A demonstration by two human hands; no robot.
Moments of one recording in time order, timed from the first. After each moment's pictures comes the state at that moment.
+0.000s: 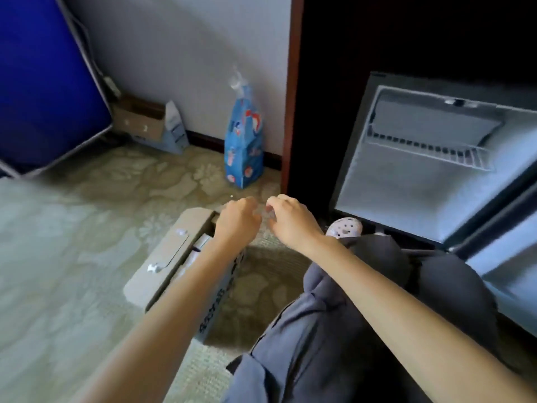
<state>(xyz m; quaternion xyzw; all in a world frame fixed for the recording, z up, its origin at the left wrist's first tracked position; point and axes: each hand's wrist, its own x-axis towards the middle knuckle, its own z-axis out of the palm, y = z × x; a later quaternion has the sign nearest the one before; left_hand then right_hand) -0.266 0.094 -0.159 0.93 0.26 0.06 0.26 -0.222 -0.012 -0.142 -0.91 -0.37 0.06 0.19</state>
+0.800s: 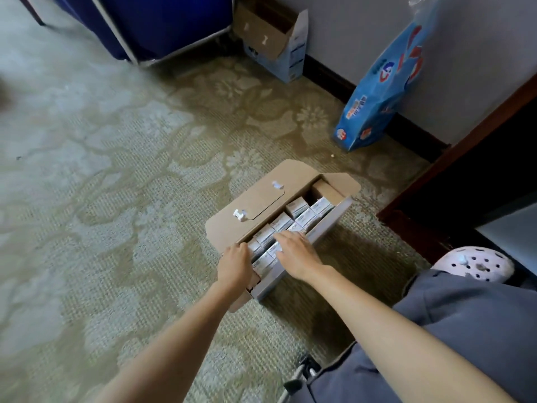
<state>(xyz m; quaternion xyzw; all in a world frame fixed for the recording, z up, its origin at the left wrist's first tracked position) -0.396 0.221 -0.356 0.83 0.49 -0.12 0.23 -0.277 0.155 -0.332 -0.80 -0.54 0.28 0.05</state>
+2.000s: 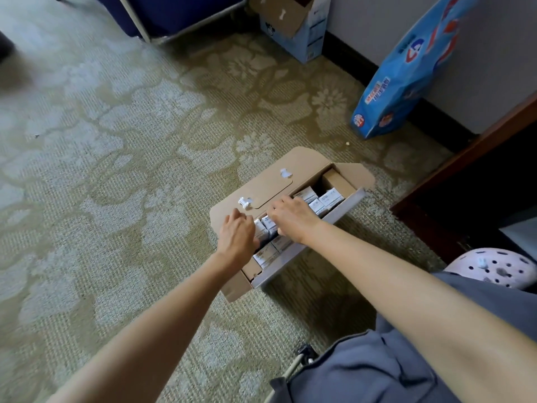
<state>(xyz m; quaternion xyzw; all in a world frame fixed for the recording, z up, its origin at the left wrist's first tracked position) -0.380 0.238 -0.326 0.90 0.41 -0.13 0.10 -0.251 0.198 -0.308 -0.67 -0.73 0.11 -0.10</state>
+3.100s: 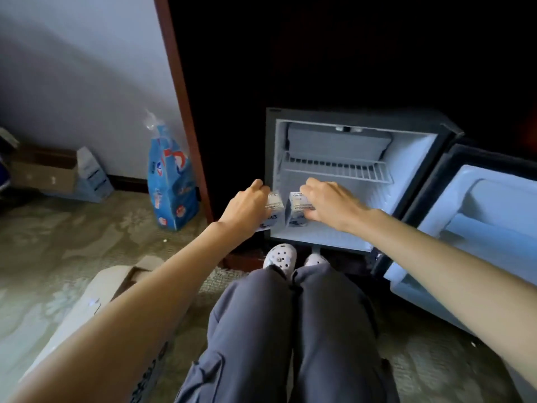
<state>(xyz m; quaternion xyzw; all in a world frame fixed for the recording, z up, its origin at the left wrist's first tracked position) -0.125 -0.023 -0.107 0.99 -0.02 0.05 0.11 -0.082 -0.192 -0.084 -0.94 -0.35 -0.03 0.00</state>
